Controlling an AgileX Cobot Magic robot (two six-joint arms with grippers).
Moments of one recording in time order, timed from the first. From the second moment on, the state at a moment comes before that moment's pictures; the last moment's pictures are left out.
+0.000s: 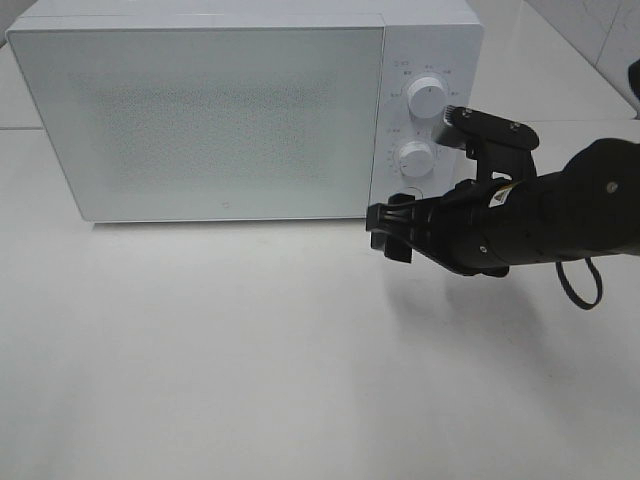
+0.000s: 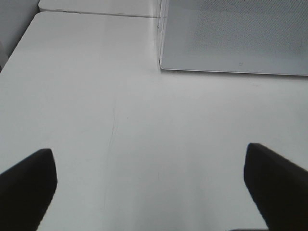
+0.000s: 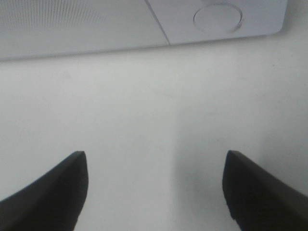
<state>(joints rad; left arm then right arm) 0.04 0.00 -0.52 -0.09 1.08 0.01 0.52 1.63 -0.65 0.48 -0.16 0.09</state>
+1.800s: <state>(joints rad) 0.04 0.00 -0.52 -0.09 1.08 0.01 0.17 0.09 -0.53 0.07 0.94 0.01</state>
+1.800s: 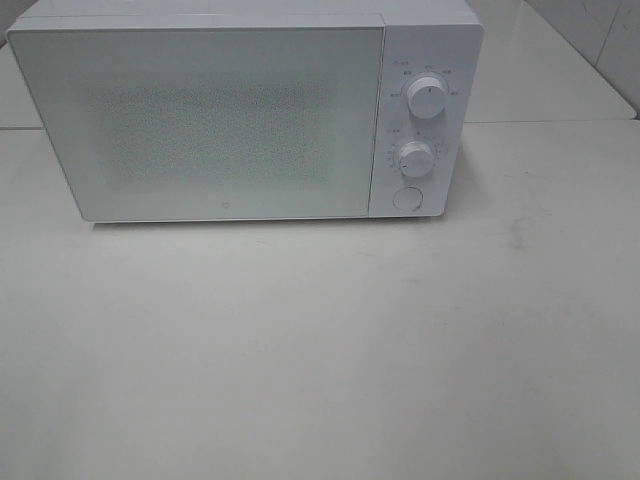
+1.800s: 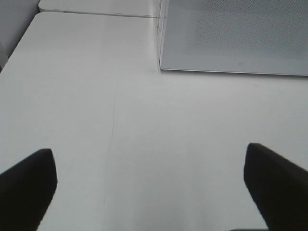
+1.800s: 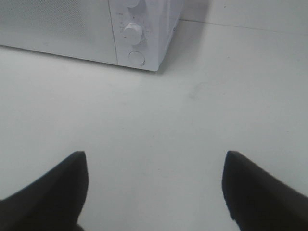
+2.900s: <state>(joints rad) 0.04 0.00 -0.52 -0.09 1.08 0.01 0.13 0.19 -0.54 0.11 0.80 0.01</state>
